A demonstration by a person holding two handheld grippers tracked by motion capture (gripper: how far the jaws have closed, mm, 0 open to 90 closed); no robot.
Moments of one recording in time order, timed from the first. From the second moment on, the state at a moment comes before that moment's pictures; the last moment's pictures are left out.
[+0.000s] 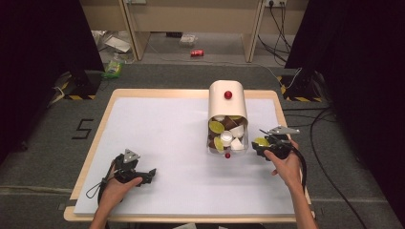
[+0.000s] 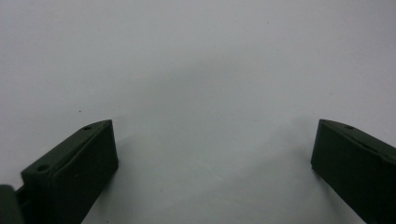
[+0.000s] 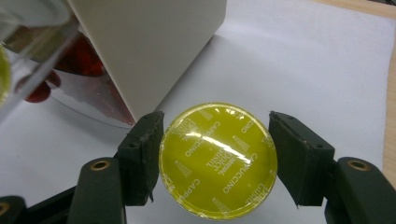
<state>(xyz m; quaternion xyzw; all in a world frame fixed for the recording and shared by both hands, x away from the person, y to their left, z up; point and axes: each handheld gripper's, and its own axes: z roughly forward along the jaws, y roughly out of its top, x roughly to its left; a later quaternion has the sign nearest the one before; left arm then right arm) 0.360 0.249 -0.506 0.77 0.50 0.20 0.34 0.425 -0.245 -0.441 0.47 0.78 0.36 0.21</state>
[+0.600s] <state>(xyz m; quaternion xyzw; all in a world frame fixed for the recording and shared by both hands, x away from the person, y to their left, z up) 0.360 0.249 -0.506 0.77 0.50 0.20 0.34 0.434 -0.241 -0.465 0.48 0.78 0.34 0.20</state>
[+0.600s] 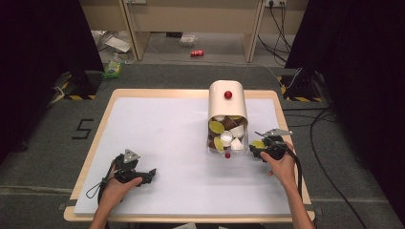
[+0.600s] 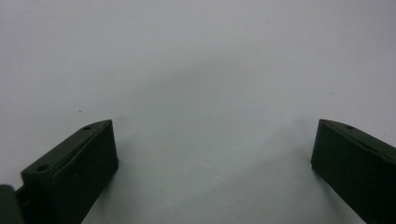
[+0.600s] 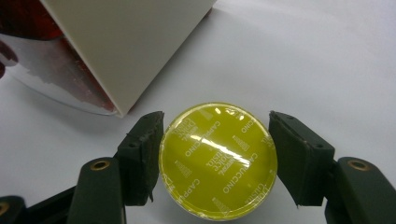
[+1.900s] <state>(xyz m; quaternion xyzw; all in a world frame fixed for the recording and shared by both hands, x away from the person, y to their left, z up) 0.360 0.249 -0.506 0.77 0.50 0.20 0.35 0.421 -0.245 -0.451 0.48 0.77 0.36 0.21</state>
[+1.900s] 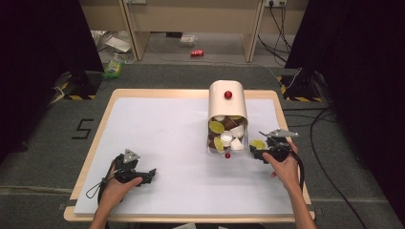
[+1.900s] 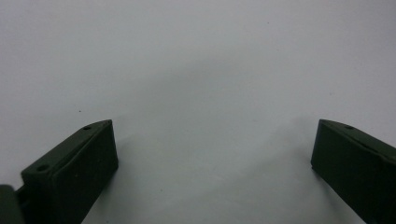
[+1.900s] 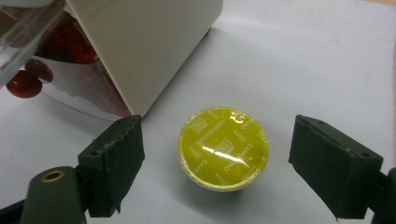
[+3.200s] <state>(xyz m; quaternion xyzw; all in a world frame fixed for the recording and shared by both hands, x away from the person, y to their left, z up) 0.360 0.249 -0.505 0.77 0.50 0.20 0.35 0.365 -0.257 -0.457 0.48 0.77 0.36 0.22</state>
